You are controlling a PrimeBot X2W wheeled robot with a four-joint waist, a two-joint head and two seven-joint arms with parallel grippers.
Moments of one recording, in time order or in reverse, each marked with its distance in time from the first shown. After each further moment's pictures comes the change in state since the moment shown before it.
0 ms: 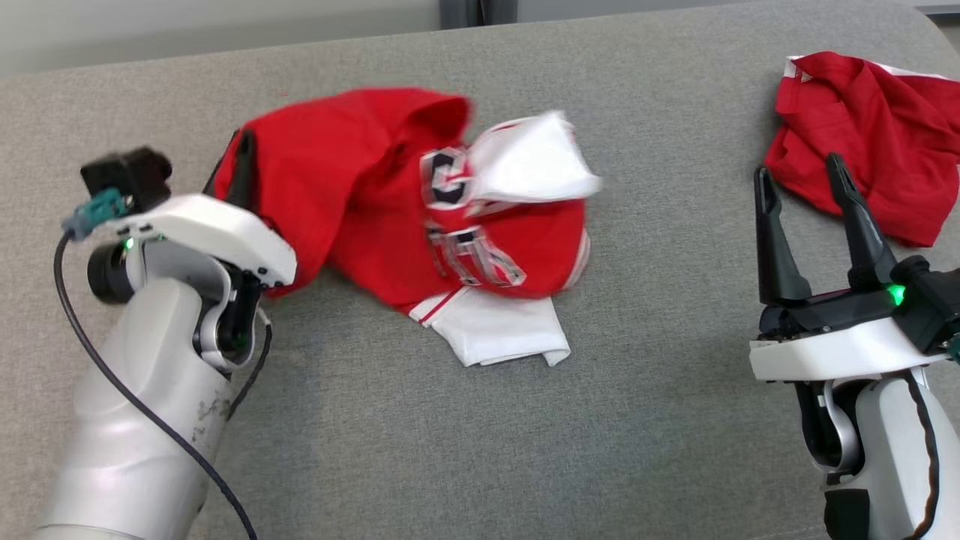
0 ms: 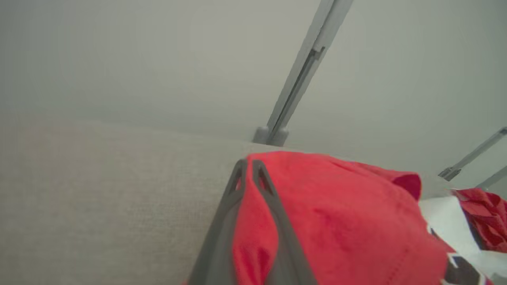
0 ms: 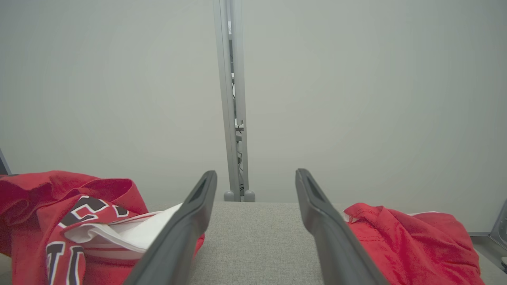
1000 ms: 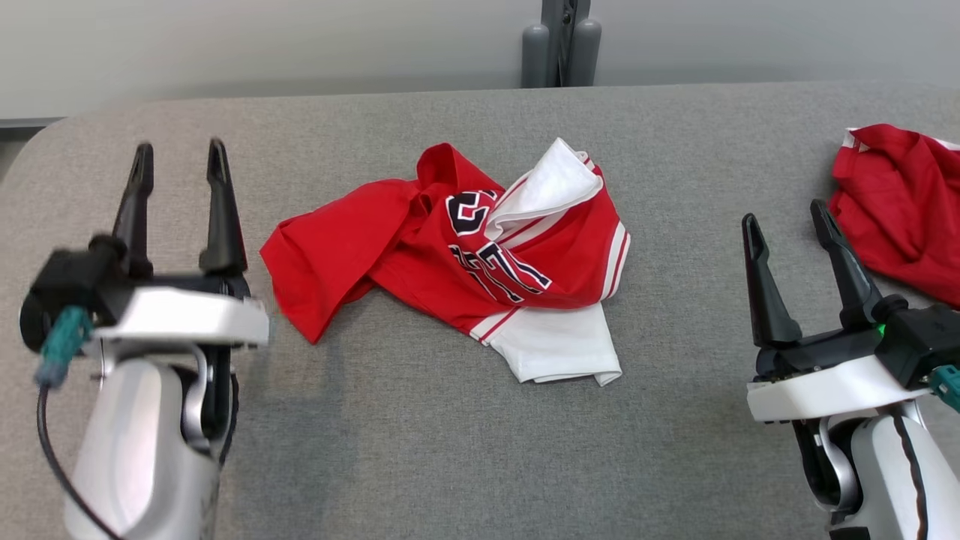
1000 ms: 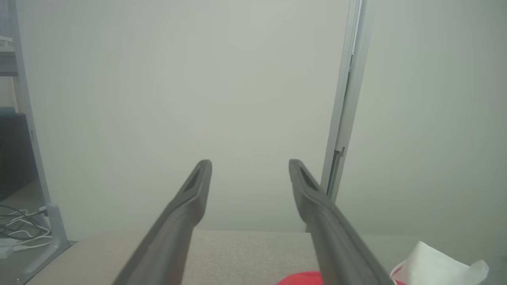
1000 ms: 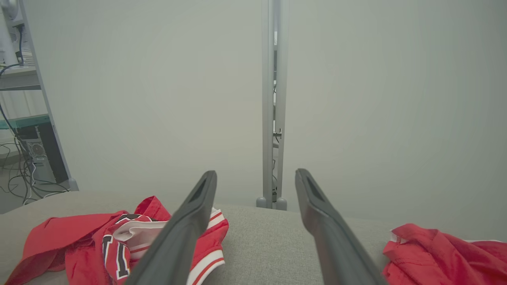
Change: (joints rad) left arm 0.256 -0.080 0.336 -0.354 0.460 -0.032 -0.135; right arm 0.069 -0.036 0.032 0.003 -0.006 0.000 0.000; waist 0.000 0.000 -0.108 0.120
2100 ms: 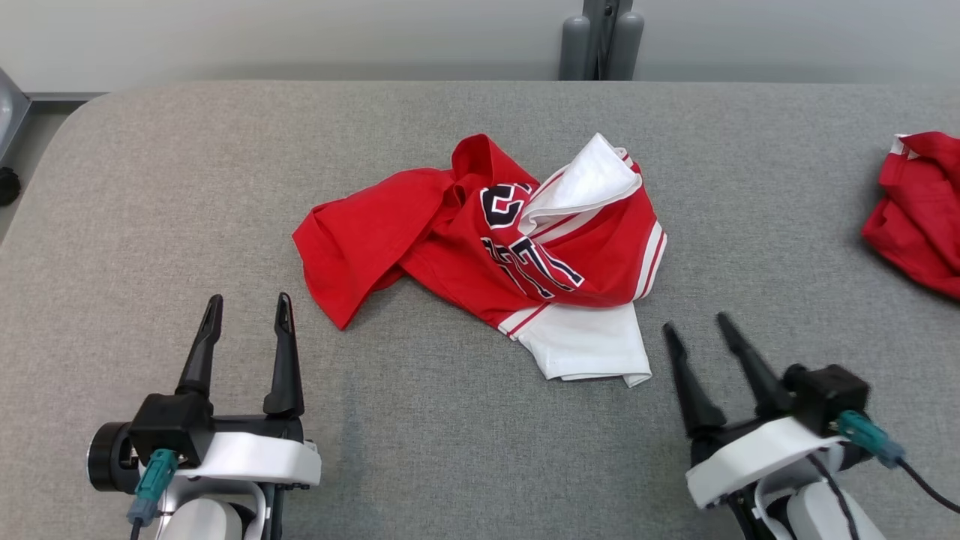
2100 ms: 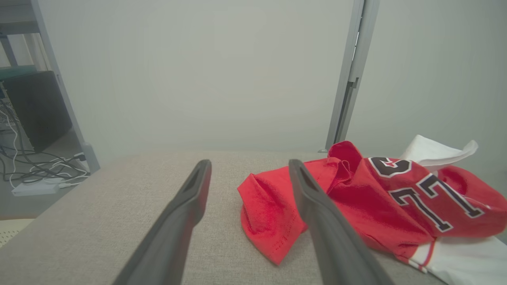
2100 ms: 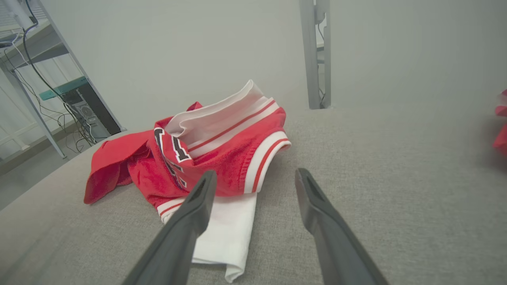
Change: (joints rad) left arm 0.380 -0.069 -0.030 -0.206 0.122 0.057 -0.002; right arm 0.088 0.025 0.136 0.158 0.168 0.000 0.035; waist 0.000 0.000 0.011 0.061
